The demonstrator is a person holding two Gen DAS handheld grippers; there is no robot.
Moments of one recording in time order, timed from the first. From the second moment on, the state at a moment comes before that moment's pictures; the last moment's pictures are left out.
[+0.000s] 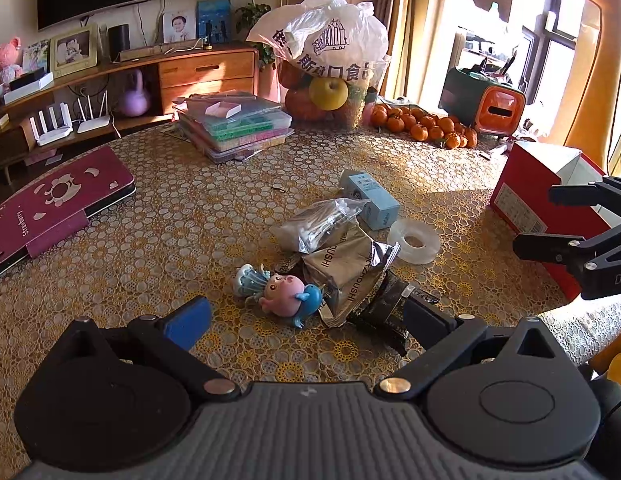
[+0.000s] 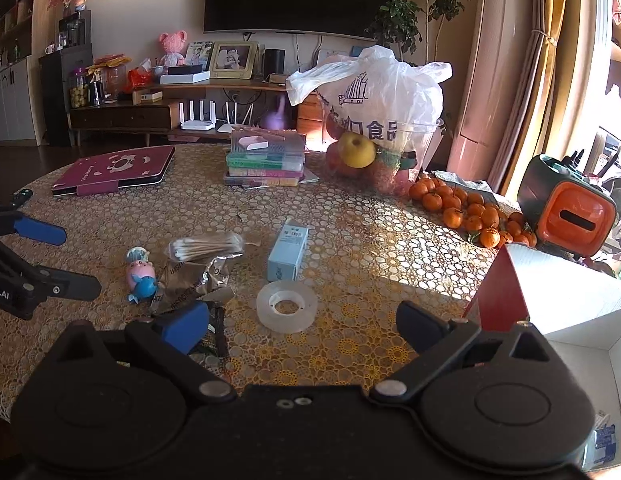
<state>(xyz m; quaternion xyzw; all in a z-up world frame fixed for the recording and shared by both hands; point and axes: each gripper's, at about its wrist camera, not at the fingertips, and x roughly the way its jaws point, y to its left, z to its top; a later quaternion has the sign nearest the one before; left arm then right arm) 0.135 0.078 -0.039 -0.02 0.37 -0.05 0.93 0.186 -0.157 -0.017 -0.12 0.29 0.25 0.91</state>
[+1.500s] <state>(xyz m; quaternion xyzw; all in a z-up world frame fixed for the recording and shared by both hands) 0.190 0.095 -0.105 0.00 0.36 -0.08 0.93 0.269 -0.112 -0.096 -0.13 0.37 0.26 0.88</state>
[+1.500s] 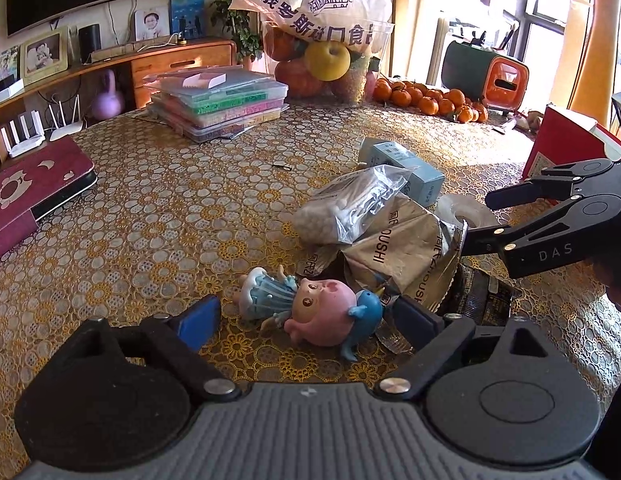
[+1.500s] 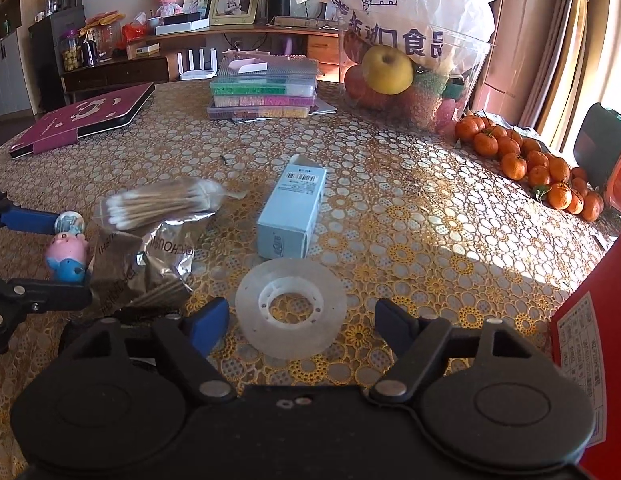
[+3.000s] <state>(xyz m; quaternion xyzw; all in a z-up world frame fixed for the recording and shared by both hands) 0.144 0.079 -0.044 -0.05 0.35 -0.08 0.93 0.200 -0.153 -0.032 -0.09 0.34 0.28 0.90</state>
